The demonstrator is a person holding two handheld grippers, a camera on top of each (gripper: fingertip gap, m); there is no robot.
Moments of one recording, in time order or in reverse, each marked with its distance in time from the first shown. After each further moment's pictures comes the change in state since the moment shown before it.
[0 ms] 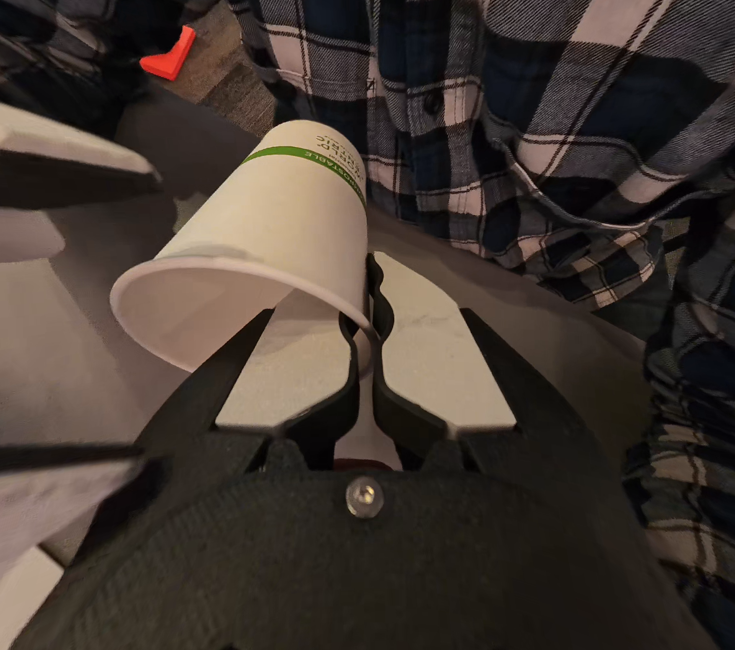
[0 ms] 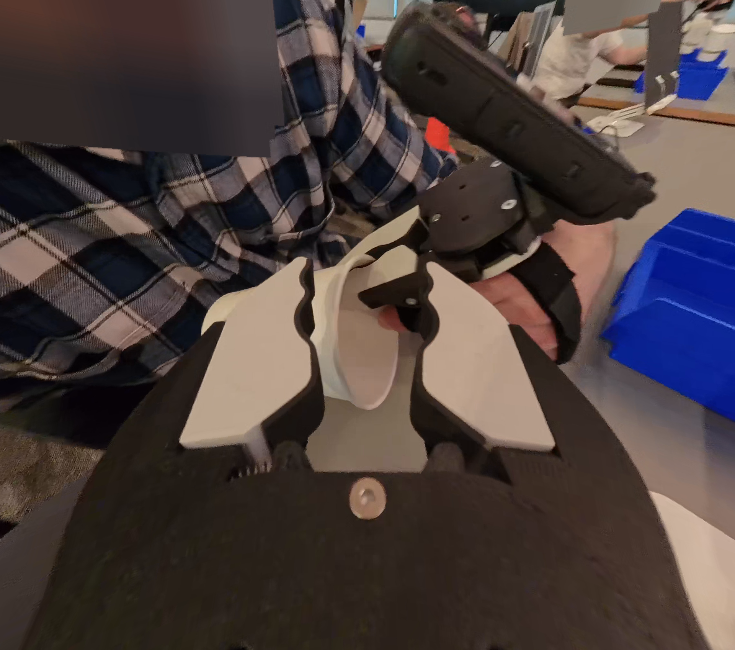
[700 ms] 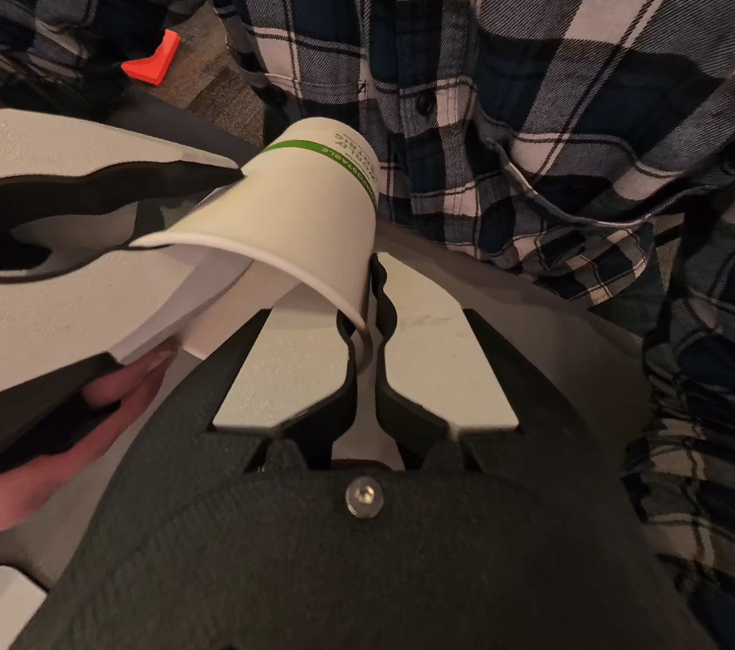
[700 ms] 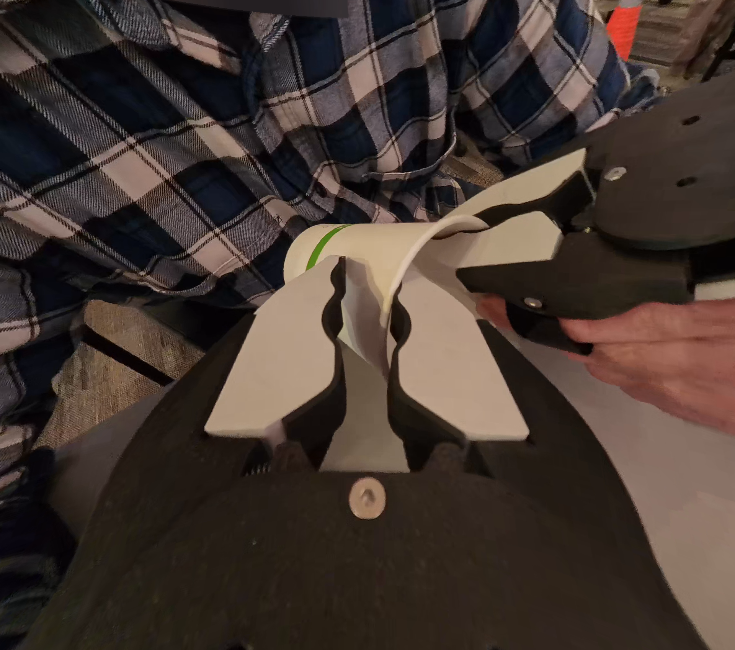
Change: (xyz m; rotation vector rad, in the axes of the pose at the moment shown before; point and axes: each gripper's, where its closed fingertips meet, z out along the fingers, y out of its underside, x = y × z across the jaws) left arm 0.003 -0.001 0.004 0.004 0.034 0.012; right arm -0.048 0.036 0.018 -0.161 -0.355 0.022
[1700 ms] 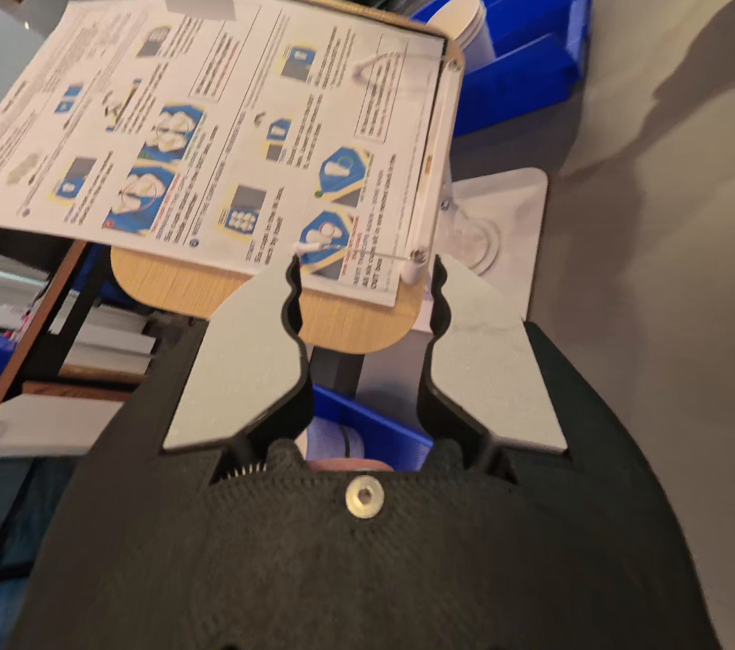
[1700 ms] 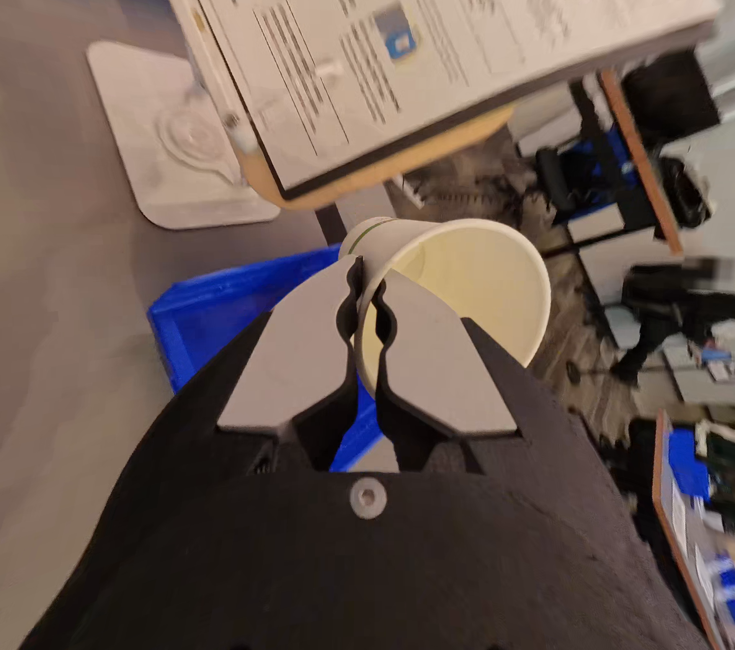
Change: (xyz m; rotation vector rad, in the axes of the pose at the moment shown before) left arm -0.026 0.065 -0.285 -0.313 -1.482 -0.219; right arm -0.069 0.017 -0.352 -0.713 1.651 0.164
